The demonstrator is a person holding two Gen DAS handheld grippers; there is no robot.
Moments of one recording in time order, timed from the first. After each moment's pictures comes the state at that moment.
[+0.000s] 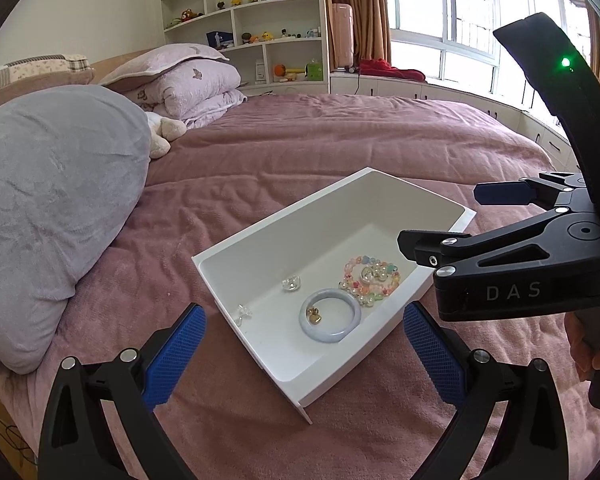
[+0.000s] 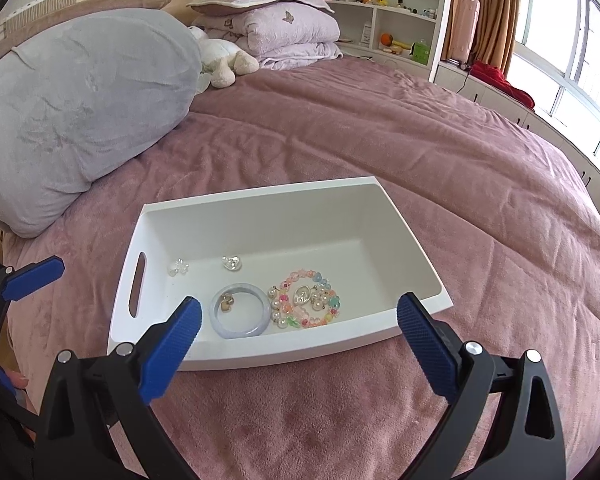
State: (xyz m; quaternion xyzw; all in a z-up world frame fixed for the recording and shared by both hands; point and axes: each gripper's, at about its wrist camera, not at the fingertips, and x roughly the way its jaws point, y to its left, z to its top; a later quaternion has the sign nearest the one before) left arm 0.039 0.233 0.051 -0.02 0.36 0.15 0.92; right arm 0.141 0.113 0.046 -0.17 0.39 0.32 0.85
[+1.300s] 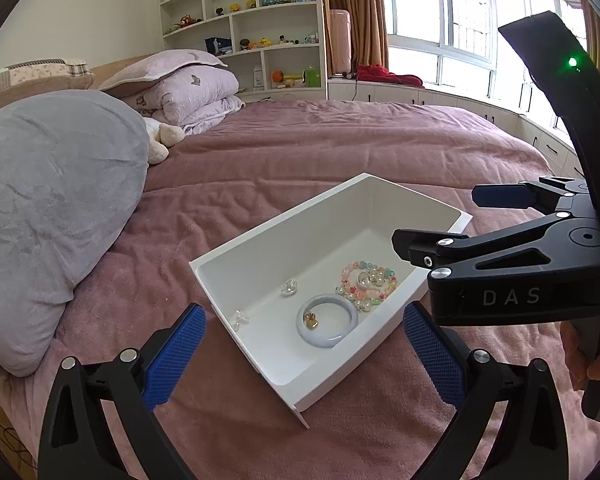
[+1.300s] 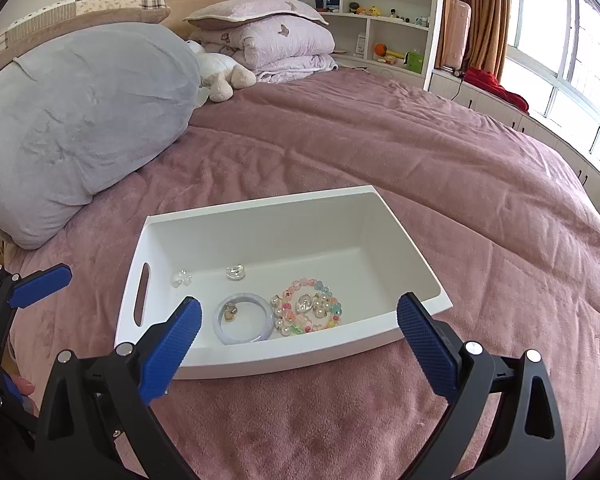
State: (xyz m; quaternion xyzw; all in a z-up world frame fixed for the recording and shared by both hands) left arm 0.040 0.231 0.053 -0.02 0.35 0.14 0.92; right arm 0.136 0.112 0.049 -0.15 0.38 0.32 0.86
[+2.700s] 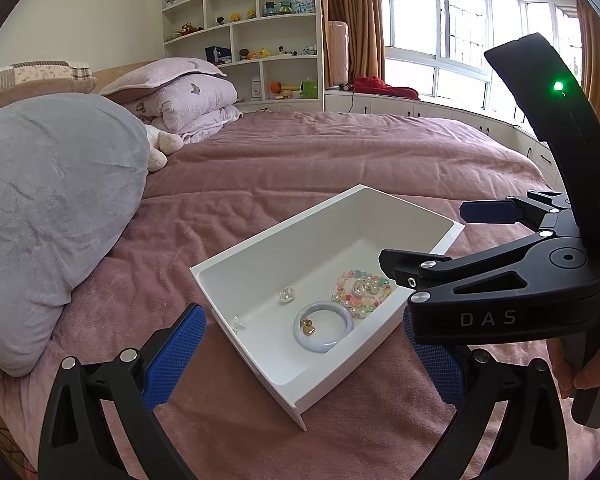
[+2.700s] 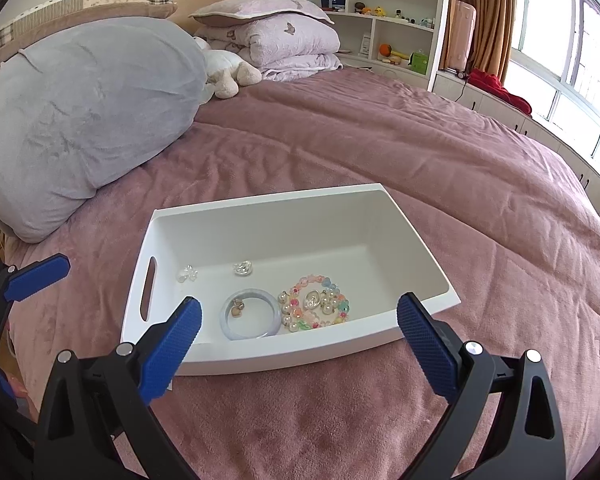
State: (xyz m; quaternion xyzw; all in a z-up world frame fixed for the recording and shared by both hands) left arm 0.031 0.230 0.056 -0.03 0.33 0.13 0.93; right arm 0.126 0.119 0.047 -0.16 0.38 0.32 0.85
